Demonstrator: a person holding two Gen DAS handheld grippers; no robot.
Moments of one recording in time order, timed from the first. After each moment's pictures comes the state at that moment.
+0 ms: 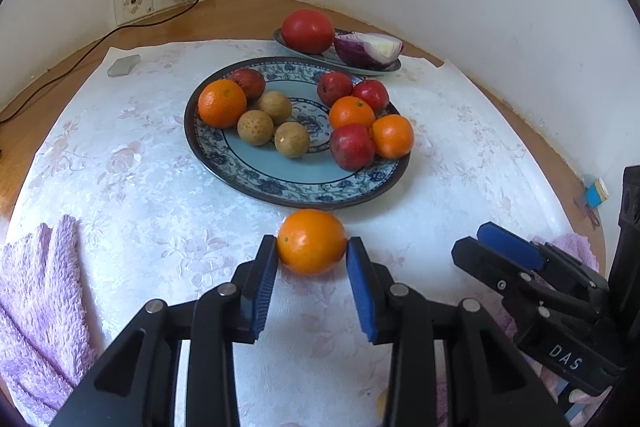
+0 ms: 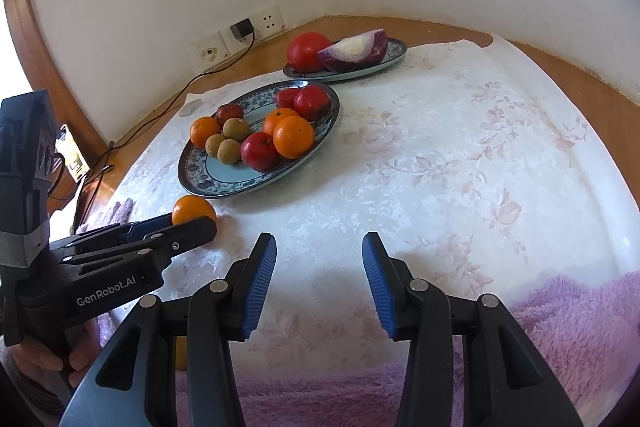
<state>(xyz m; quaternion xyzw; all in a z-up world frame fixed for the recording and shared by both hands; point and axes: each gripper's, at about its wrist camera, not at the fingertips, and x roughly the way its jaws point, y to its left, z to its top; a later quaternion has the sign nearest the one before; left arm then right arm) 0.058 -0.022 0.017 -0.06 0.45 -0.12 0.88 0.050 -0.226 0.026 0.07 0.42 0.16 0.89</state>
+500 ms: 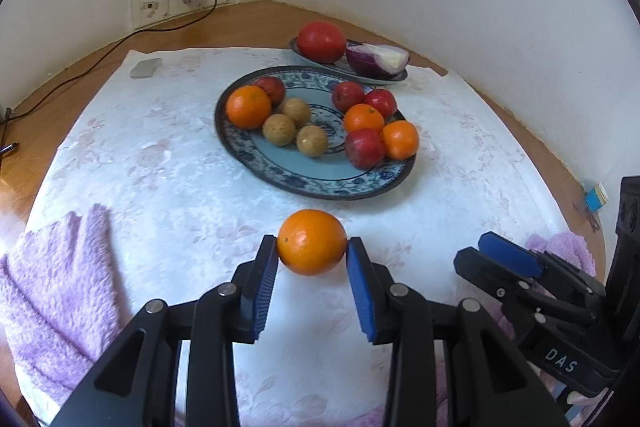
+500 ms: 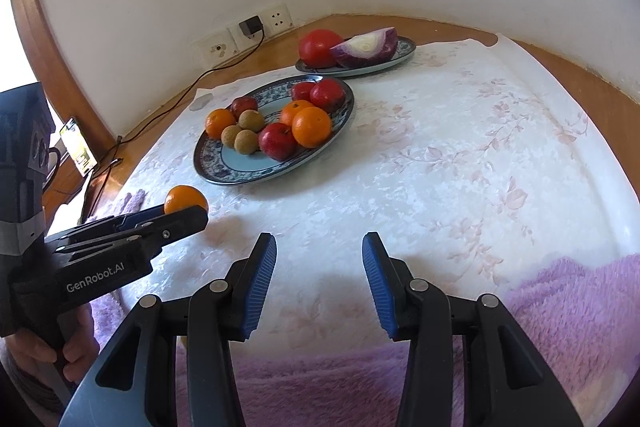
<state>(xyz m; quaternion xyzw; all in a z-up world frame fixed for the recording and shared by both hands) 0.041 -0.005 0.027 -0.06 0.44 -0.10 0.89 0.035 -0.217 0.030 0.07 0.42 0.16 0.89</state>
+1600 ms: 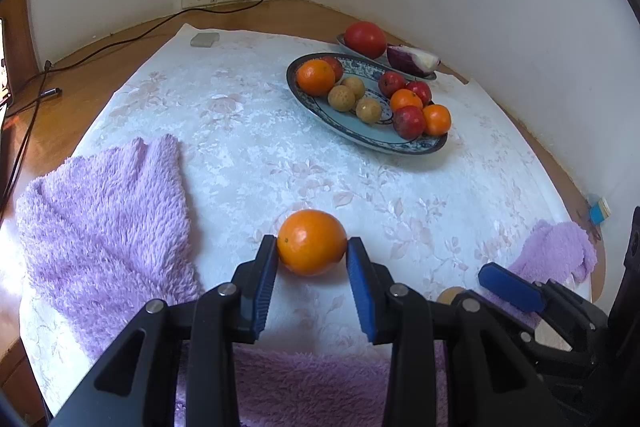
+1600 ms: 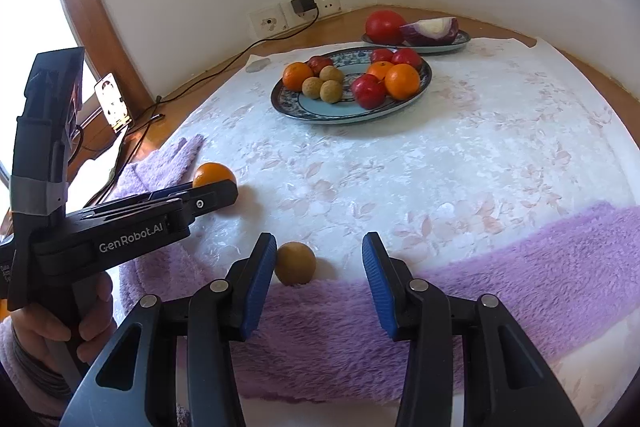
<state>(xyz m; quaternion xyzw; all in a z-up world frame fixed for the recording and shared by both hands) -0.006 0.035 0.018 -0.10 0.44 -0.07 0.89 -0.016 -0.164 0.027 0.03 0.42 0.21 0.88</state>
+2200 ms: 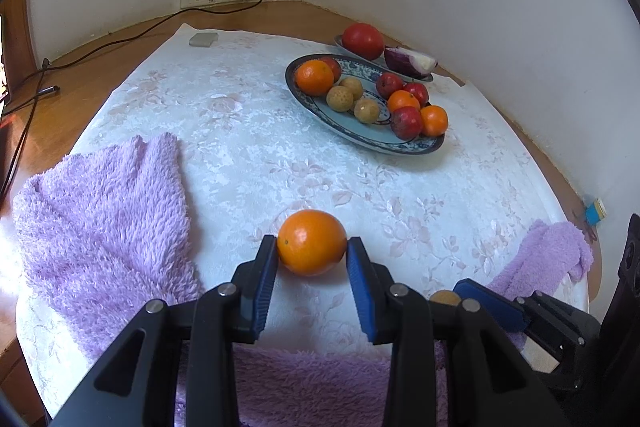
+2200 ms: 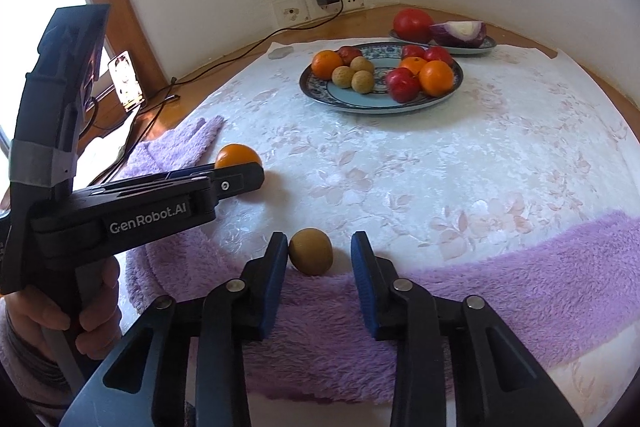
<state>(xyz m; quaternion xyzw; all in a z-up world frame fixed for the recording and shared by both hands) -0.009 0.037 0.017 -0.10 0.43 -0.08 0.89 -0.024 -0.144 0.022 0.00 0.42 0.23 0.88</state>
